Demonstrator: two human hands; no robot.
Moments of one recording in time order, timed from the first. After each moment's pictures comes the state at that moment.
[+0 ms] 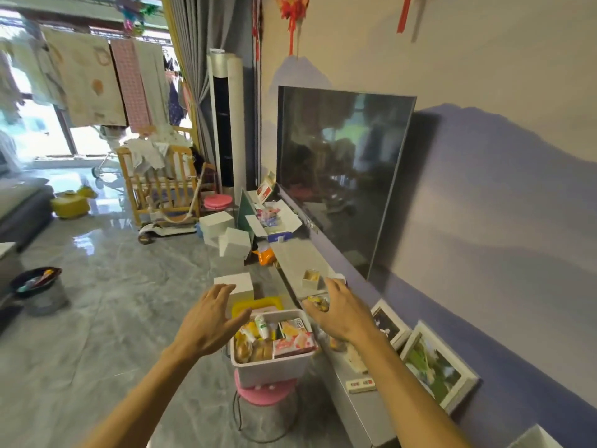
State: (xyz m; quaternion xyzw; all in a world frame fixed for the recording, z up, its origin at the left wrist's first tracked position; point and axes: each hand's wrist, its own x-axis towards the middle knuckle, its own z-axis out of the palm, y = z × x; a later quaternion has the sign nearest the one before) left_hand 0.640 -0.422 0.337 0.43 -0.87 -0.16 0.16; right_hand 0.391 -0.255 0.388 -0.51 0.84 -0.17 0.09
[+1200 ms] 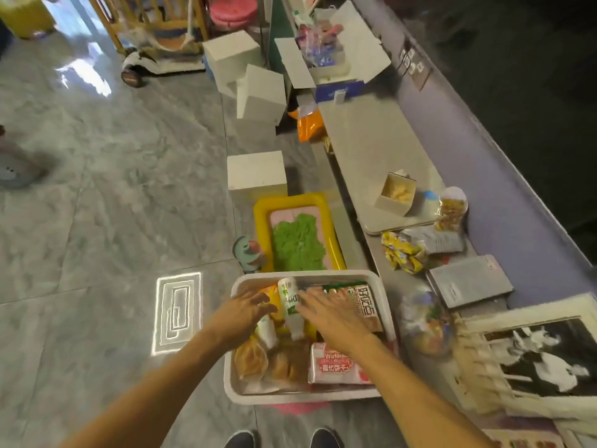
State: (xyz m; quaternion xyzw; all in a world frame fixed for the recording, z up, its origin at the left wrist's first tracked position) left_hand 0.446 -0.821 -0.176 0.28 -0.93 -0.14 -0.20; right_hand 0.207 -0.702 -0.164 -0.77 0.61 0.10 0.18
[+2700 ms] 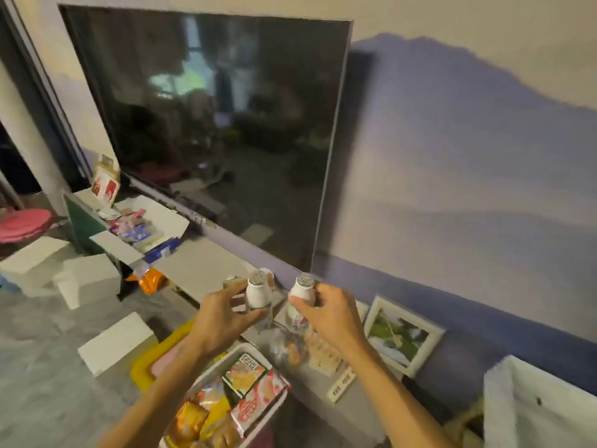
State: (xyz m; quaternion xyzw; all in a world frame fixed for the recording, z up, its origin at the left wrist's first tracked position) left_hand 0.347 -0.688 0.299 0.11 -0.88 -0.44 0.17; right_hand 0.251 -0.459 0.319 -0.19 0.88 -0.43 0.01
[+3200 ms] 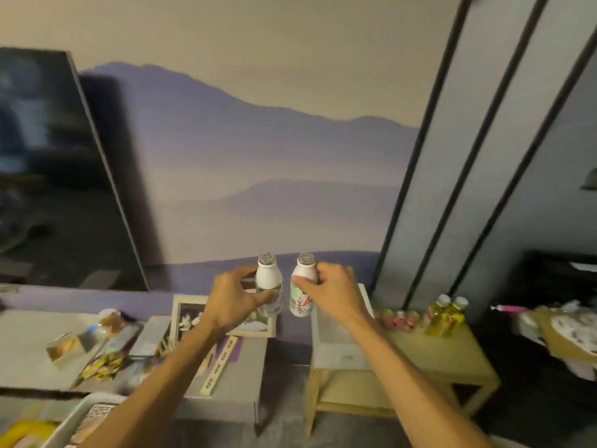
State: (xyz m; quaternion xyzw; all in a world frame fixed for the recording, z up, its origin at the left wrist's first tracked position) left_hand 0.341 -0.299 0.370 -0.15 -0.86 -0.47 0.07; right_hand 0.372 -0.069 0.389 0.01 0.90 -0.40 -0.15
